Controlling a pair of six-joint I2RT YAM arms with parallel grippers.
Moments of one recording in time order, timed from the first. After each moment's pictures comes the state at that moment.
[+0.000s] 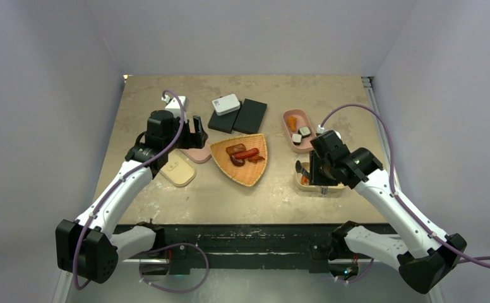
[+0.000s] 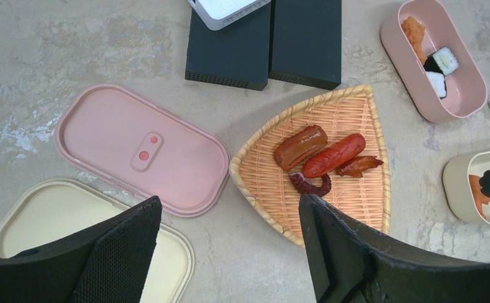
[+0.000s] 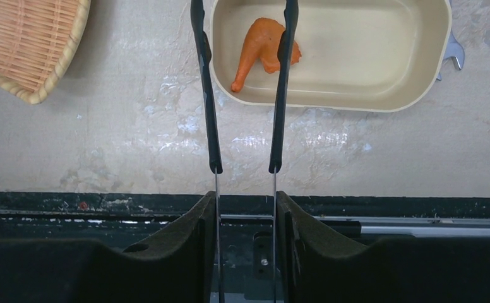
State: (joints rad) left arm -0.30 1.12 0.88 -0.28 0.07 -0.25; right arm 0.56 1.02 1.06 -1.16 0.23 0.56
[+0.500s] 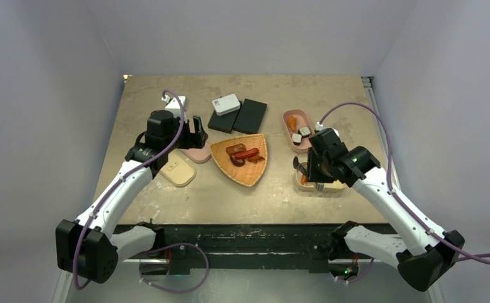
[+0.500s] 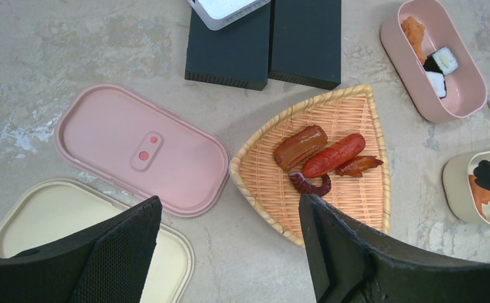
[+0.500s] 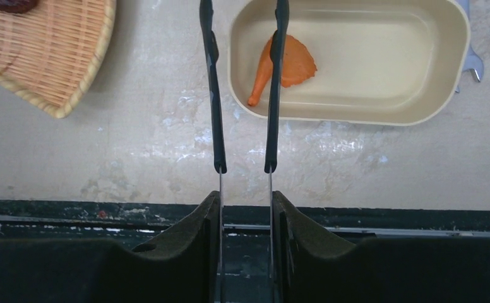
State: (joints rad) left arm -0.30 1.12 0.88 -0.28 0.07 -0.25; right arm 0.56 1.03 1.06 -1.12 0.22 0.58
